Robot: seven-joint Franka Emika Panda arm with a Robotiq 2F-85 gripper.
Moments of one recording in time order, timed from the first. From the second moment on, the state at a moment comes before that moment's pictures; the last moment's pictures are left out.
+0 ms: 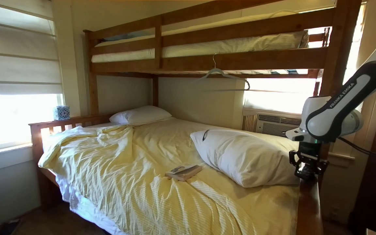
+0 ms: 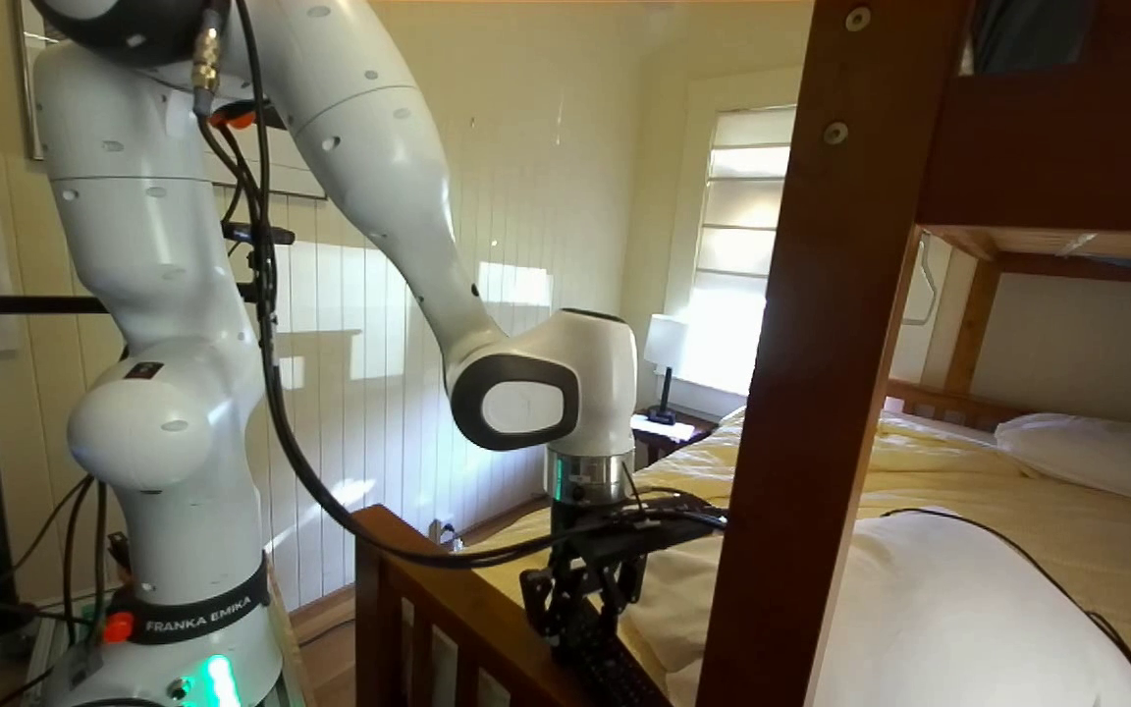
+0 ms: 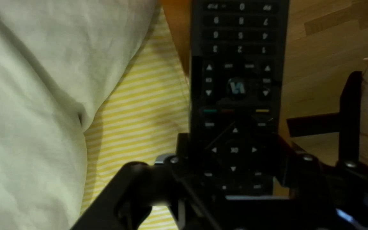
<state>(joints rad) -0.33 -0.15 -0.38 -2.74 -0.35 2.68 -1.84</state>
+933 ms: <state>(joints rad) -0.33 -0.14 -0.36 -2.75 -0.36 2.67 -1.84</state>
